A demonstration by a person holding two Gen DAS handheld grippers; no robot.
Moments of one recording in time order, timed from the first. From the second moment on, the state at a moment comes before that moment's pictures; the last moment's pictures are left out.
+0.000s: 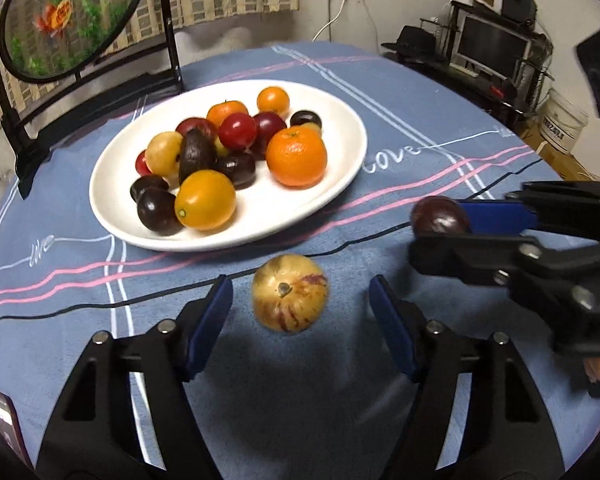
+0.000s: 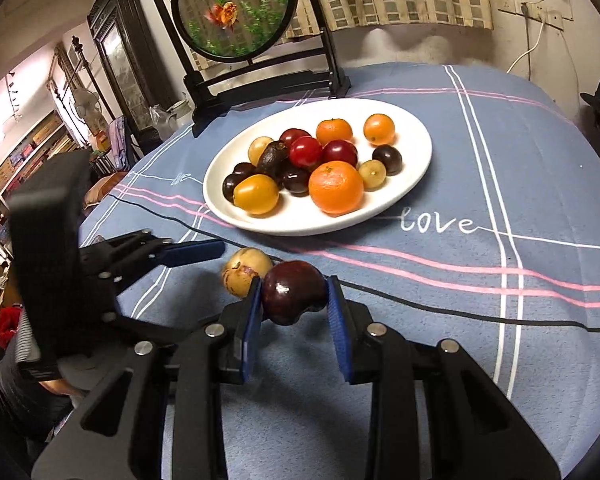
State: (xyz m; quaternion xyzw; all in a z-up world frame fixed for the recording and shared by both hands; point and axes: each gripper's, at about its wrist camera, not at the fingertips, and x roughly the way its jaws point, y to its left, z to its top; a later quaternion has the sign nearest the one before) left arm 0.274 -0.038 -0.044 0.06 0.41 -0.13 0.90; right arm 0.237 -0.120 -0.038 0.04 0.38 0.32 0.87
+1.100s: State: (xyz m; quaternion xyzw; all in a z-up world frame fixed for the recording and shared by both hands) left arm 0.226 -0.003 0.001 -0.02 0.36 -0.11 0.93; right arm 0.226 -0.110 -0.025 0.04 0.32 0.33 0.89
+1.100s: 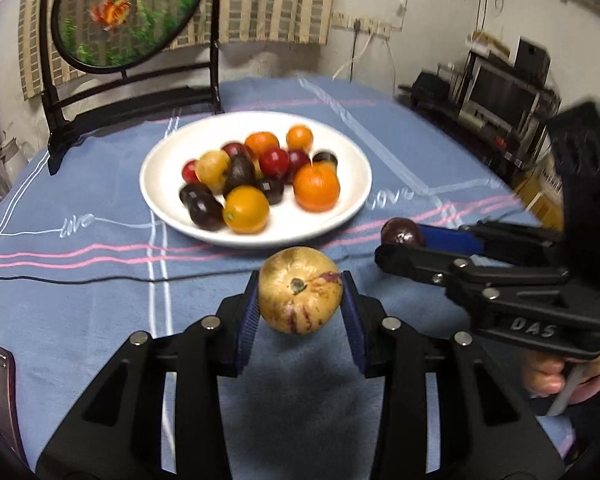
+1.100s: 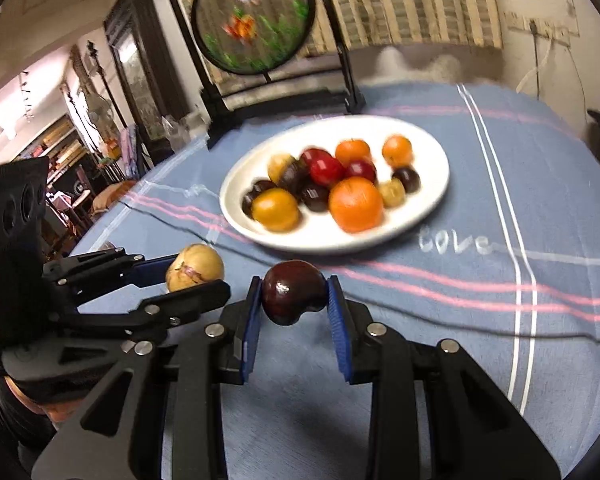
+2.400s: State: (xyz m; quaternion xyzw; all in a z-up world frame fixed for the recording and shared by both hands) left arm 0.227 0.025 0.047 0.04 0.29 0.00 0.96; right arm 0.202 -0.128 -0.004 0.01 0.26 0.29 0.92
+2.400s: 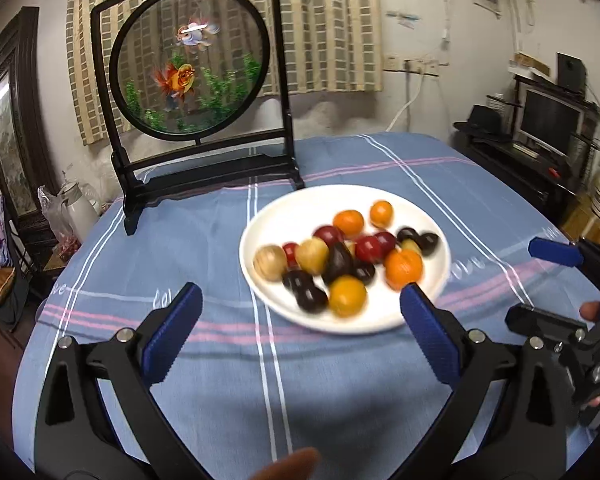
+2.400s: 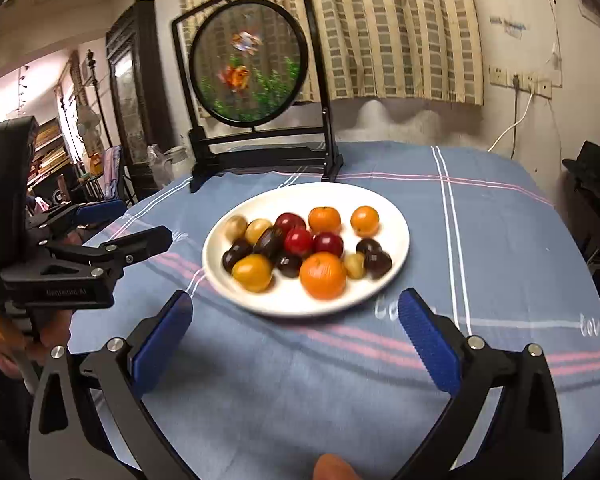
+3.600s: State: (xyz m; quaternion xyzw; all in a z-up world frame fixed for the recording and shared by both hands) left arm 0.168 0.042 0.009 0.02 0.31 0.01 0.95; right arm 0.168 -0.135 -0.024 -0.03 0.26 0.29 0.92
